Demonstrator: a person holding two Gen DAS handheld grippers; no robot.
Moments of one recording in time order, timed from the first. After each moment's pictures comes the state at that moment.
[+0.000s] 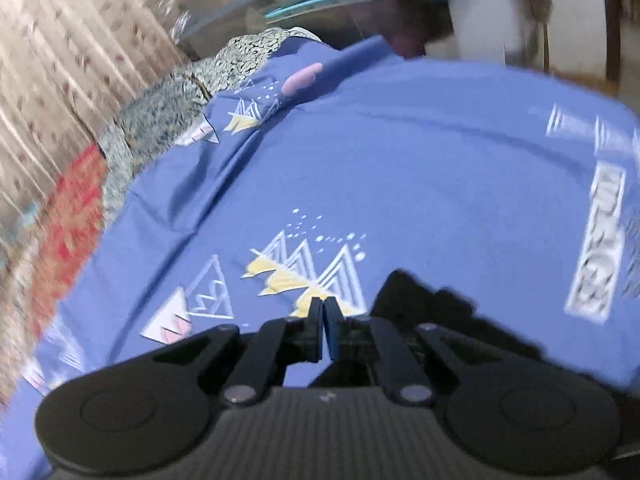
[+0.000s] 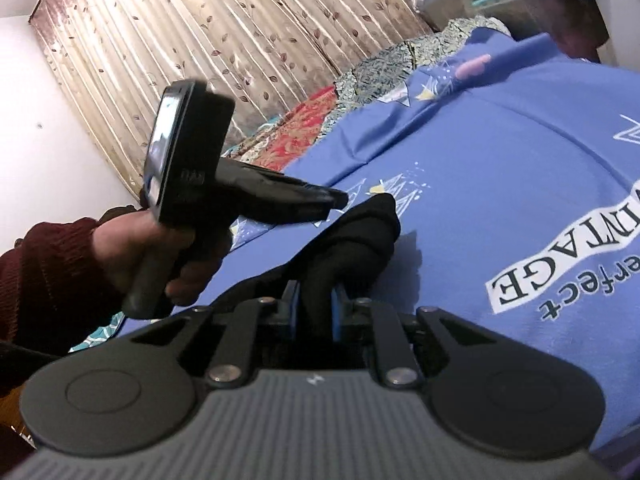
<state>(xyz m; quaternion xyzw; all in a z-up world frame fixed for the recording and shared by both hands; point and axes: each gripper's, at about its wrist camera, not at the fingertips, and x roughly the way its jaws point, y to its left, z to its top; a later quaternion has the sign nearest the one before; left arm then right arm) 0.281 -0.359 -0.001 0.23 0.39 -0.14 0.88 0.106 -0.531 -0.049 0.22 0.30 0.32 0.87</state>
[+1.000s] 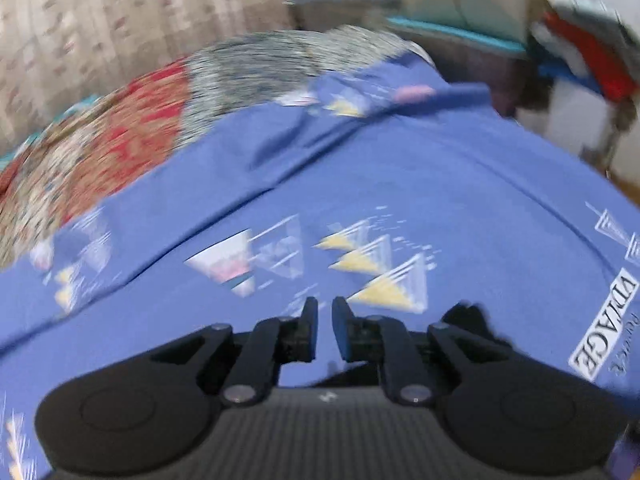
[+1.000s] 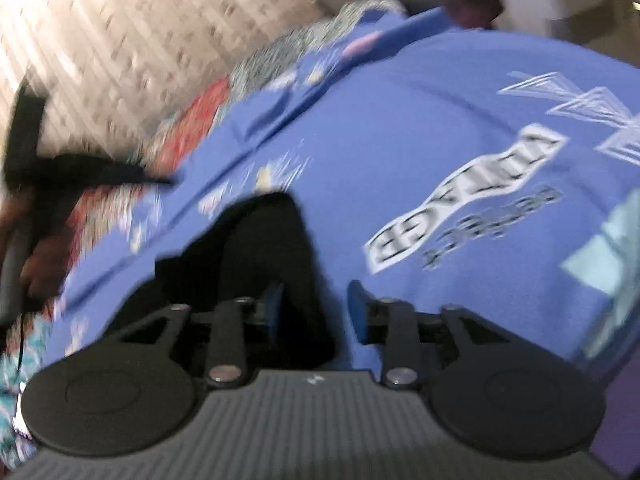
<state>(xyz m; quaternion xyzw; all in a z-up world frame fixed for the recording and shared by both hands) 0.257 -0.273 0.036 0.07 0.40 -0.03 0.91 0.109 -0.560 -0.073 0.23 0.34 0.17 0.90</state>
